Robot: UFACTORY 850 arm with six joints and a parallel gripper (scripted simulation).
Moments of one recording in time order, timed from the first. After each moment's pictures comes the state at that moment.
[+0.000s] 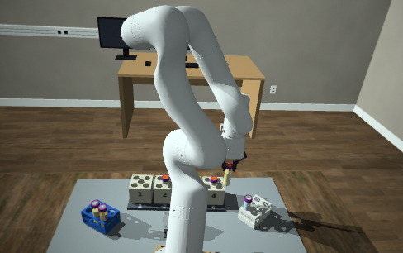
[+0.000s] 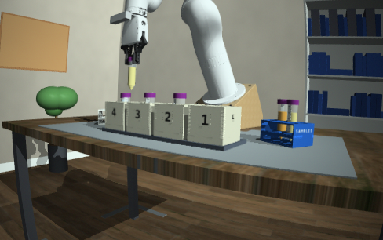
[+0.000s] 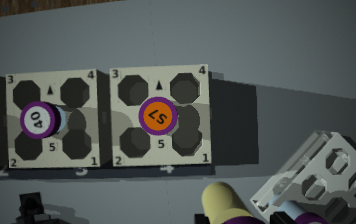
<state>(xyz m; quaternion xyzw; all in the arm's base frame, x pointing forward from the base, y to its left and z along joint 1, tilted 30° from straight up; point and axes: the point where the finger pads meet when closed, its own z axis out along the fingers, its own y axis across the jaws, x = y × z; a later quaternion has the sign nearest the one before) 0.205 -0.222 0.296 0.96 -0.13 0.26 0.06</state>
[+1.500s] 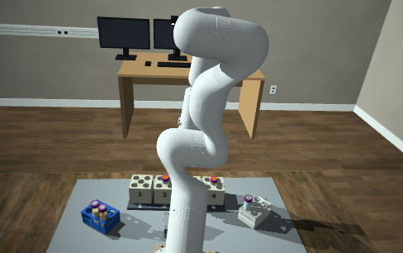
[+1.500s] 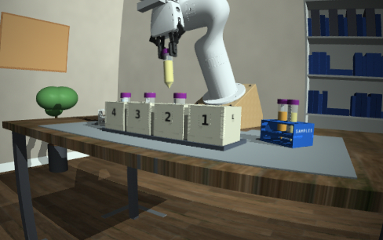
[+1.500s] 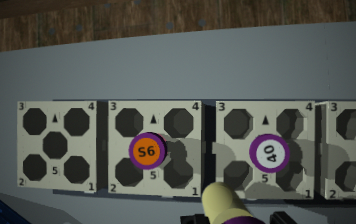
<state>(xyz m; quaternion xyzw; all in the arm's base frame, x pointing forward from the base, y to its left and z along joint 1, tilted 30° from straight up) 0.282 -0.045 0.301 0.96 -0.10 0.27 0.01</state>
